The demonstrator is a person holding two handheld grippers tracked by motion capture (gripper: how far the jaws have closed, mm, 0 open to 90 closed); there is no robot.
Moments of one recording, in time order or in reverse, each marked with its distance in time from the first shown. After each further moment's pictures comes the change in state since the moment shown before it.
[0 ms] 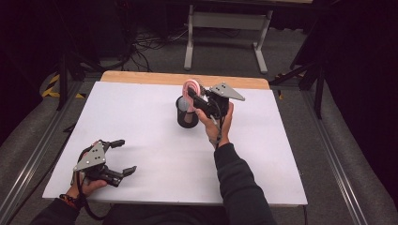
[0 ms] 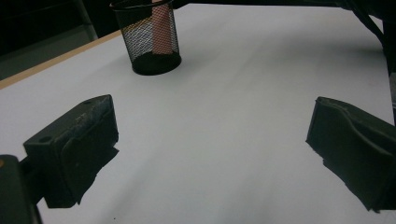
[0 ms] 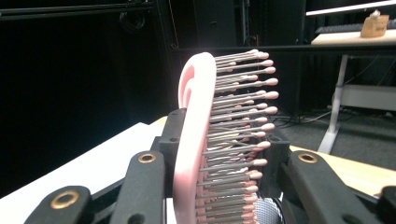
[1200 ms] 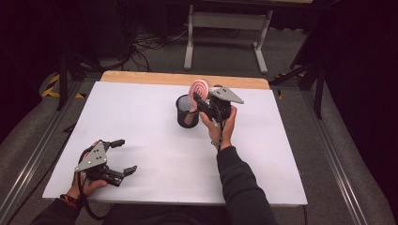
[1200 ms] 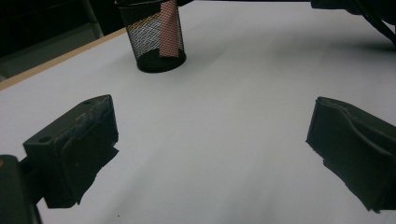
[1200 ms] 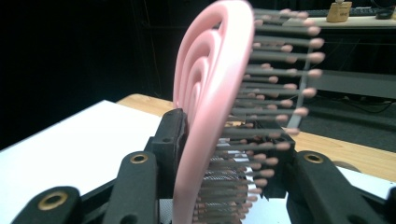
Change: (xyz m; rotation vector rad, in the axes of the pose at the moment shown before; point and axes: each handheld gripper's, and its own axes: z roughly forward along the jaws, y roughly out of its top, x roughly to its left) left arm -0.001 0.000 0.002 0.007 0.025 0.003; right arm -0.013 -0.018 0.002 0.074 -0.121 -0.060
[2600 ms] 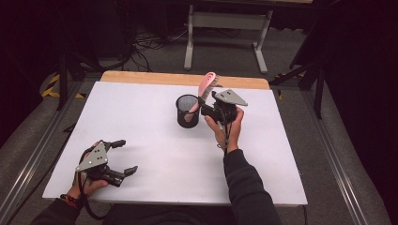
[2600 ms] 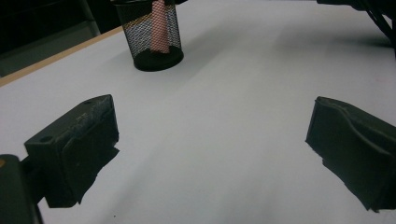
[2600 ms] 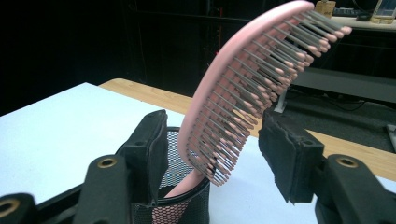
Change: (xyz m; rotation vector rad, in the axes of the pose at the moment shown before) left arm 0.000 0.000 0.001 0.011 -0.012 -0.001; right arm -0.010 -0.004 -0.013 0.040 -0.048 -0.061
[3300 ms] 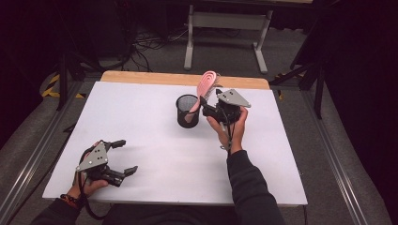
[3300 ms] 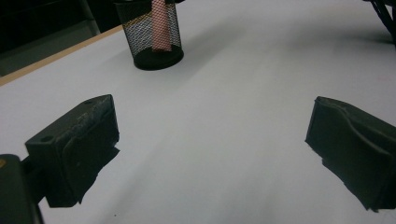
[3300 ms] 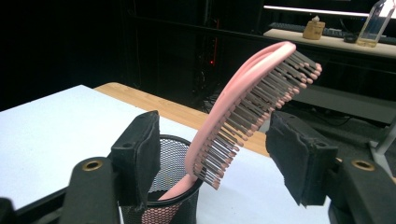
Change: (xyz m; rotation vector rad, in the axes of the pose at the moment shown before) left arm 0.000 0.000 0.001 0.001 0.003 0.001; right arm 0.001 0.009 -0.014 -0.031 -0.022 -0.064
